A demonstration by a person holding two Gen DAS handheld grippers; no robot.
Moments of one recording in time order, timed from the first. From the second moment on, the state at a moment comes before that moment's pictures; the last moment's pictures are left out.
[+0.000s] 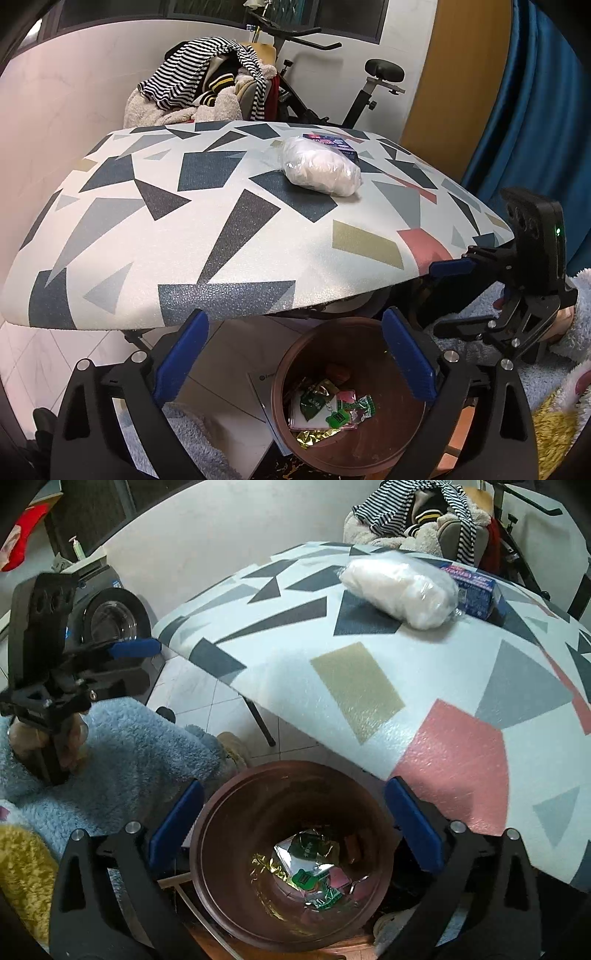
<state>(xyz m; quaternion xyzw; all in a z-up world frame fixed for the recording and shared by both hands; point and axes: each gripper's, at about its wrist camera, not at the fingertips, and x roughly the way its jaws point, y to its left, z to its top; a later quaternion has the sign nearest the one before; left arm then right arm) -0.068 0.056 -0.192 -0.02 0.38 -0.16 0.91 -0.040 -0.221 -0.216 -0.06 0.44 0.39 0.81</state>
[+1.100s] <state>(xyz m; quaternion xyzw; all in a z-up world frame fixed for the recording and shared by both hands) 0.034 0.037 -0.141 0.00 0.38 -0.16 0.91 0.079 -0.276 -0.169 -0.11 0.41 0.28 0.86</state>
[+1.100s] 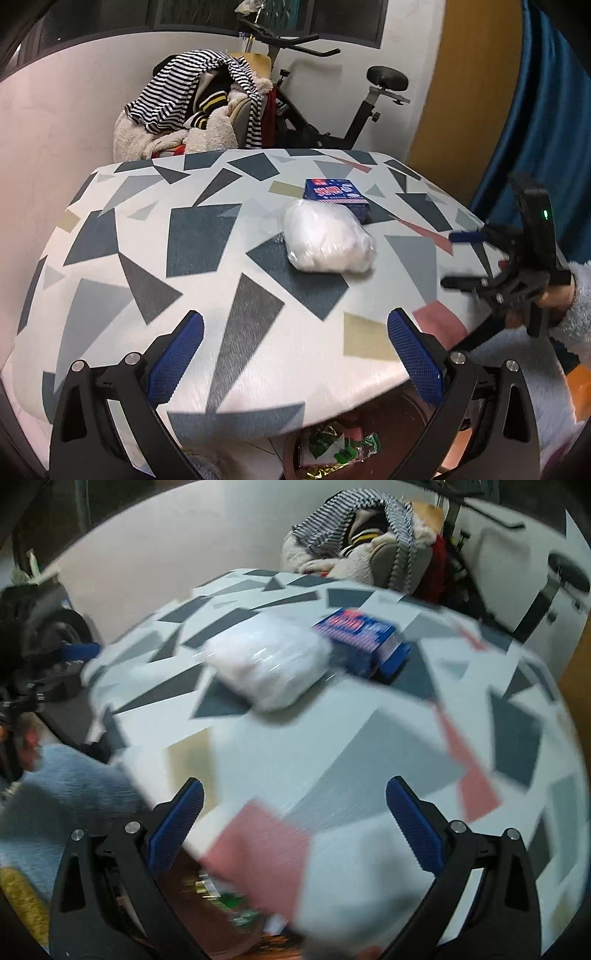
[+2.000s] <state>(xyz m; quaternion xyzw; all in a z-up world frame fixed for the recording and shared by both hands) 0.104 0.088 -0.165 -0.09 0.39 -0.12 0.91 0.295 -0.194 -0.202 0.00 0.53 0.09 0.84</state>
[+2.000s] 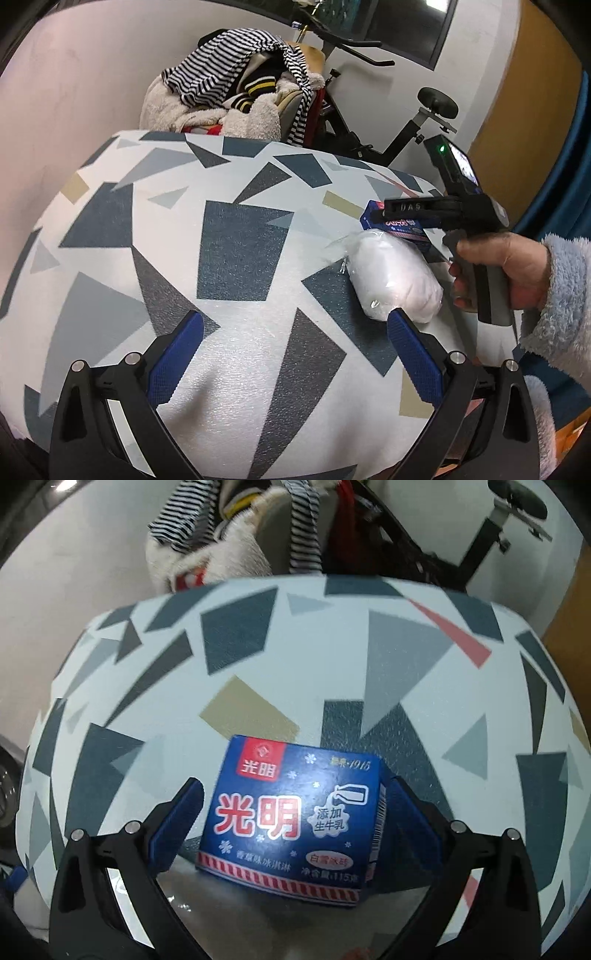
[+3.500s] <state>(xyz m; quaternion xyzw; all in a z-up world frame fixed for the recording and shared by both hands) 0.122 0.020 -0.155 -0.13 0.44 -0.24 0.86 0.093 -0.288 -0.148 -0.08 0.40 0.25 0.88</state>
